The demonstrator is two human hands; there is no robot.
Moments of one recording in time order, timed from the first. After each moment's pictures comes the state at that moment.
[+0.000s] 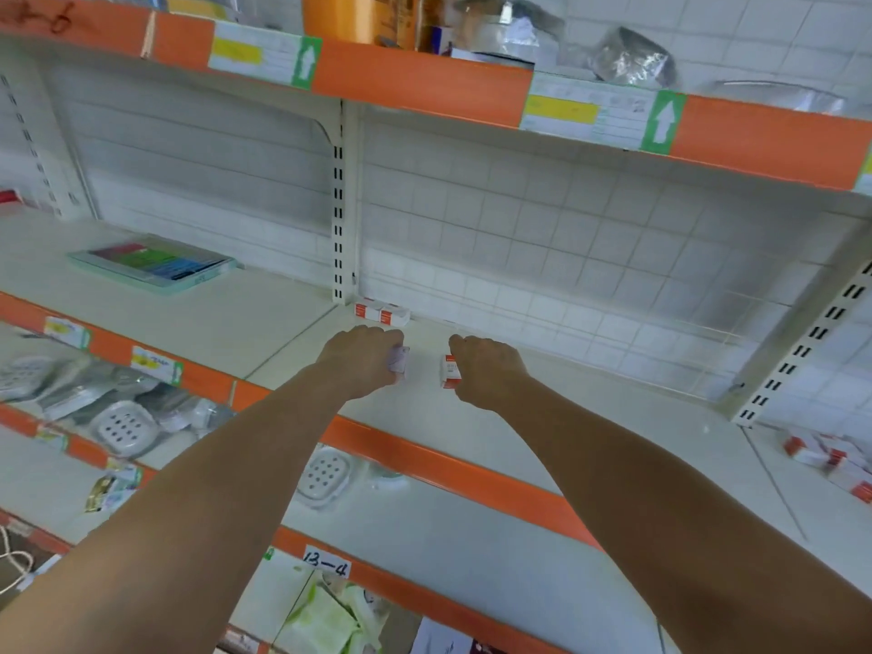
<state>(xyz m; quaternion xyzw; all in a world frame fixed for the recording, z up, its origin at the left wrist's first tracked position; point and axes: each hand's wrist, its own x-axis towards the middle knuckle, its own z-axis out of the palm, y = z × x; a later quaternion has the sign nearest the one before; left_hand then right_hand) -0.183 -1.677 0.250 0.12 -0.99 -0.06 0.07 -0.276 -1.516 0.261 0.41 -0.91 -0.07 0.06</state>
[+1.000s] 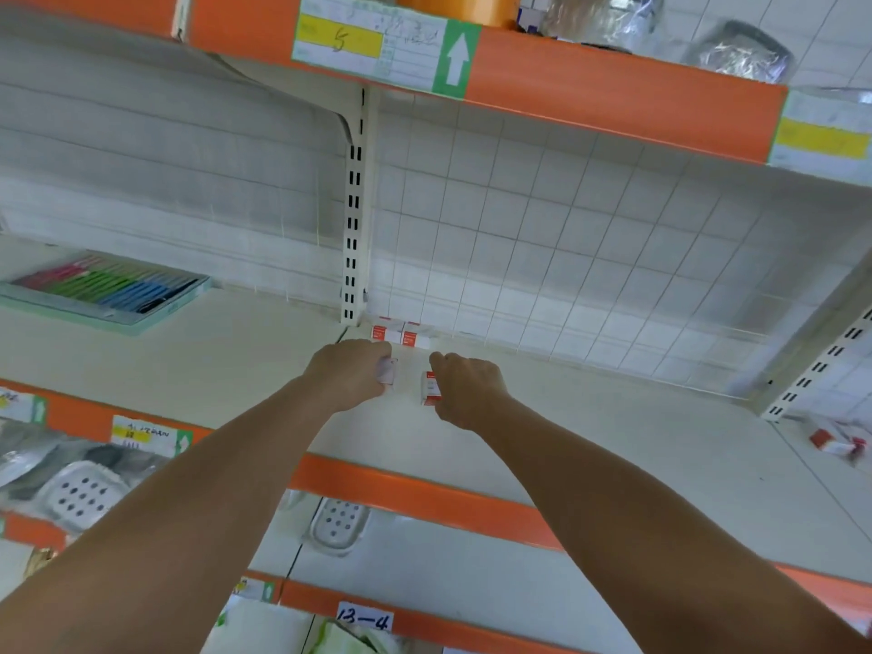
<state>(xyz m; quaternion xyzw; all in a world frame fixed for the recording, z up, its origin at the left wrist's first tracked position) -0.219 -1.818 0.224 0.05 -0.99 -0.09 0.04 -0.277 -1.649 0.232 0.35 -0.93 -0.09 0.05</state>
